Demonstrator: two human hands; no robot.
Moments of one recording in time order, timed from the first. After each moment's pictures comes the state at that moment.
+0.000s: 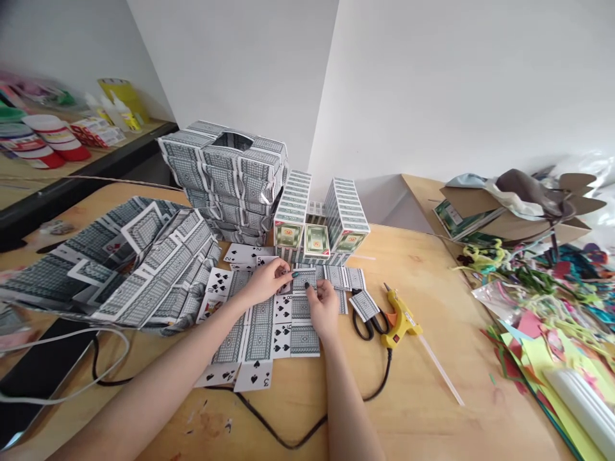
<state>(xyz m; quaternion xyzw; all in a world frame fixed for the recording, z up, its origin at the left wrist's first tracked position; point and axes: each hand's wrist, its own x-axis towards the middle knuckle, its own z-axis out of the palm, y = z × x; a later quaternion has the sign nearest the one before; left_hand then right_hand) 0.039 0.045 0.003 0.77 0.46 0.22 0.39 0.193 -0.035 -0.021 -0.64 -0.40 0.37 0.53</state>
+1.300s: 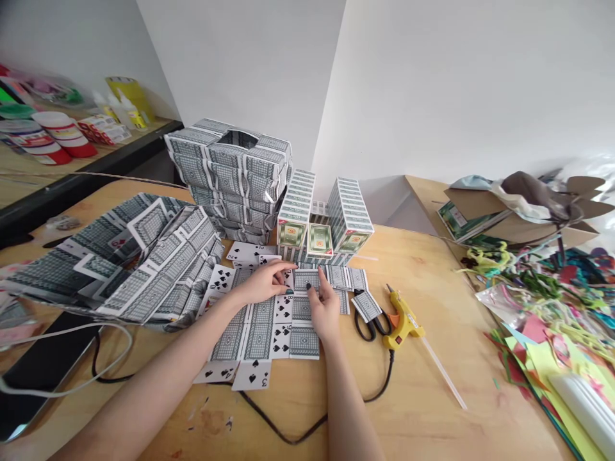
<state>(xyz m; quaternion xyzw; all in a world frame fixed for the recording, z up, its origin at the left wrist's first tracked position) 0.024 0.046 -0.007 0.76 0.35 0.24 0.50 0.188 -0.041 -0.013 -0.65 -0.44 0.34 0.52</state>
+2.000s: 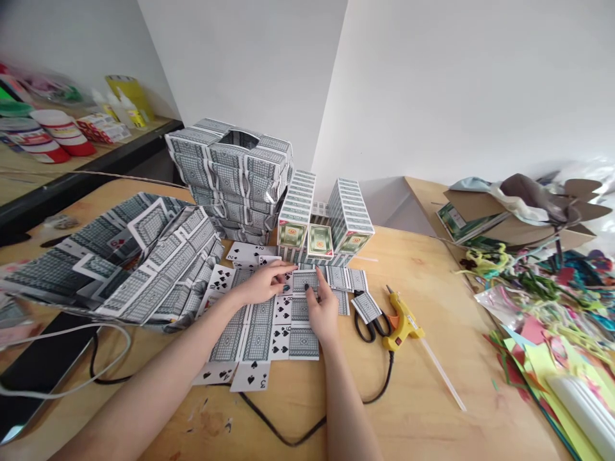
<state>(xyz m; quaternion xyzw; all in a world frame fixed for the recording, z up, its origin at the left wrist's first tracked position) 0.022 0.047 -0.007 0.77 0.33 0.21 0.51 0.188 -0.040 -0.012 -0.68 -0.50 0.28 0.47</state>
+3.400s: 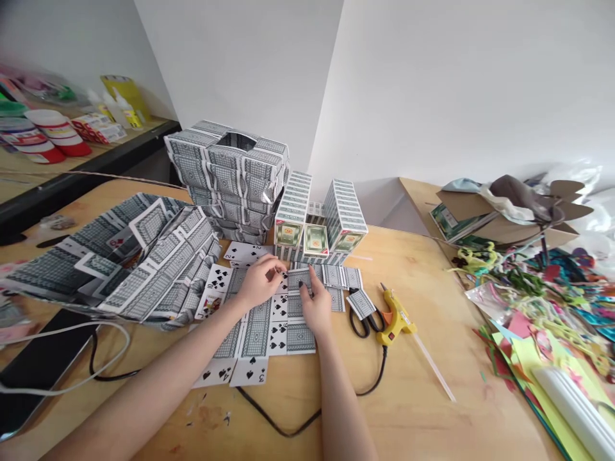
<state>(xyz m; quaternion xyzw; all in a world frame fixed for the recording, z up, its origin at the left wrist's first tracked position) 0.035 0.033 0.000 0.78 0.41 0.37 0.29 0.190 -0.031 -0.018 -0.66 -0.53 0.28 0.46</state>
